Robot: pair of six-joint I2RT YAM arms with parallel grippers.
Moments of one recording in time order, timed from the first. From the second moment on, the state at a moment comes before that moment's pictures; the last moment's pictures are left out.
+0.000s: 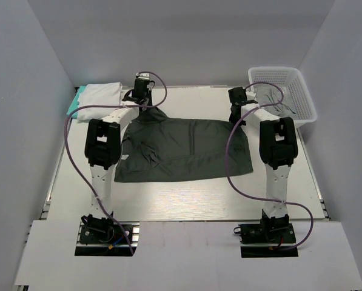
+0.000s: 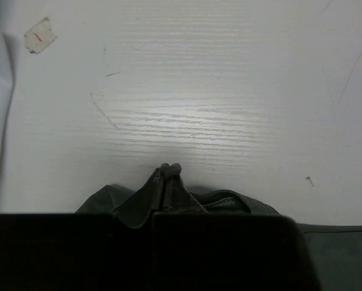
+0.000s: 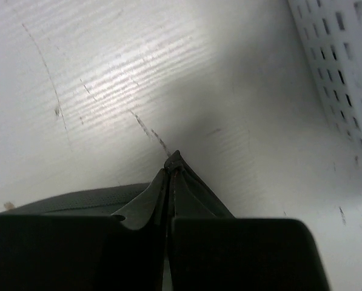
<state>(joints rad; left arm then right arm) -0.27 2.28 1.82 -0.21 -0.21 -0.20 0.24 2.20 1.65 -0.47 0.39 0.53</state>
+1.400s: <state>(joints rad) -0.41 1.29 0.68 -0.36 -0.23 -0.86 0.26 1.72 1.06 -0.19 0.35 0.45</state>
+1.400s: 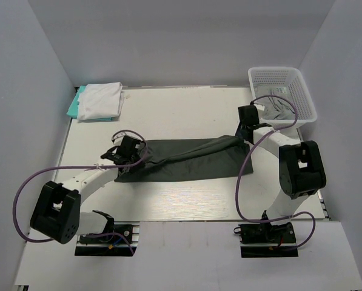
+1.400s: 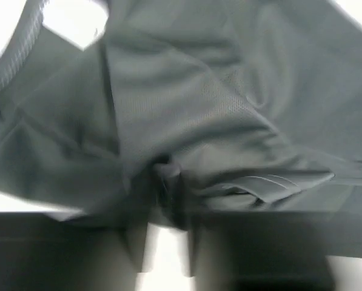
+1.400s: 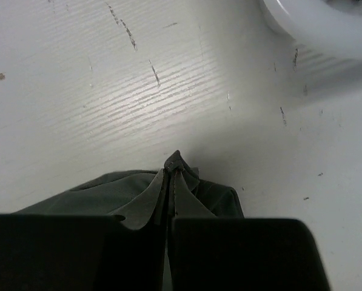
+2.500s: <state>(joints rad) -0.44 1.70 1.00 -0.40 -0.29 -0.77 0.25 1.70 1.02 -0.27 0.37 0.54</state>
